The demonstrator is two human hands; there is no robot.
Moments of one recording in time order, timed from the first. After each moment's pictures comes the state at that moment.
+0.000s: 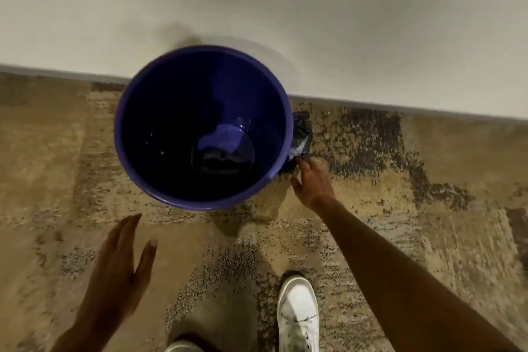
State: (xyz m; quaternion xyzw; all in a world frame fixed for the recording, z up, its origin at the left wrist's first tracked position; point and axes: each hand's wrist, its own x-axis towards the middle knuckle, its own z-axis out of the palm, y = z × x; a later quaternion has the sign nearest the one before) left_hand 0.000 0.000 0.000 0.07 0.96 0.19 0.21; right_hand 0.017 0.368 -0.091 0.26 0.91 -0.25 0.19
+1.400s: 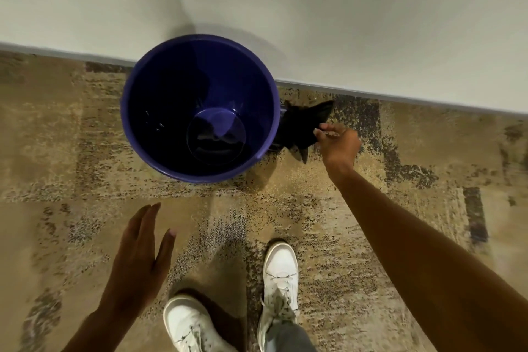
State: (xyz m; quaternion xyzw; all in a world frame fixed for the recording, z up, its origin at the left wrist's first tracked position) left_hand 0.039 0.021 0.062 0.11 0.93 0.25 0.23; right_hand 0.008 0.406 0.015 0.53 0.70 -0.47 -0.09
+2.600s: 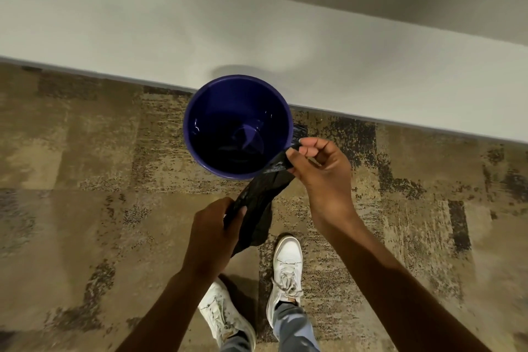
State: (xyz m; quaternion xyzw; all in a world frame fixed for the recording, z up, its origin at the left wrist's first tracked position) left_hand 0.049 0.075 0.213 0.12 0.90 0.39 0.17; right_hand 0.049 0.263 0.277 0.37 0.56 -0.73 -0.10
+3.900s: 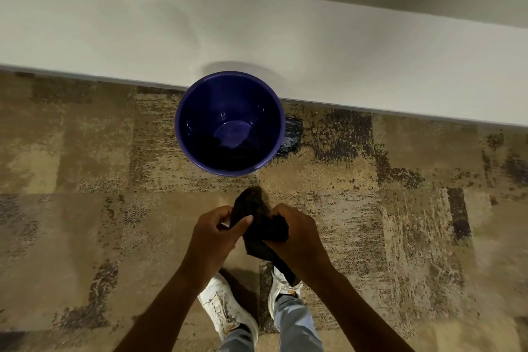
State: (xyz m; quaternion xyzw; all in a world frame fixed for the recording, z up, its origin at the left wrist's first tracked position) left_hand 0.060 0.089 0.228 -0.05 0.80 0.49 0.35; right_hand 0.135 0.241 0.213 0.20 0.85 -0.47 0.09
